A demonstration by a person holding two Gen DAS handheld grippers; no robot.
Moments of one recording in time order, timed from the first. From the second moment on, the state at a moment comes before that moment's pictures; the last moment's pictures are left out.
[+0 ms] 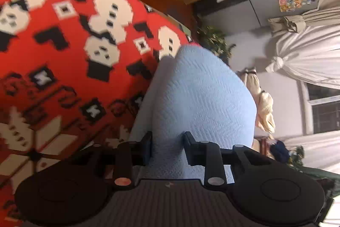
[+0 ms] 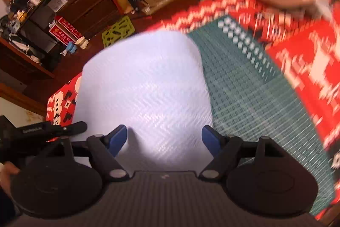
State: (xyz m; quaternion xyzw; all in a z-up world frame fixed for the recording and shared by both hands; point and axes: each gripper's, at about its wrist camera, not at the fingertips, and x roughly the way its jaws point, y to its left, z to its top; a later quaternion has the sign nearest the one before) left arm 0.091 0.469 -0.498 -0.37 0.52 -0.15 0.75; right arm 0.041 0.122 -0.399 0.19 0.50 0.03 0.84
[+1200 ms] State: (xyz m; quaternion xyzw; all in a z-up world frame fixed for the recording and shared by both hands) left arm 0.106 0.363 -0.432 -0.29 0.48 -0.18 0.81; right arm 0.129 0.125 -0.375 0.08 0.51 0.11 0.85
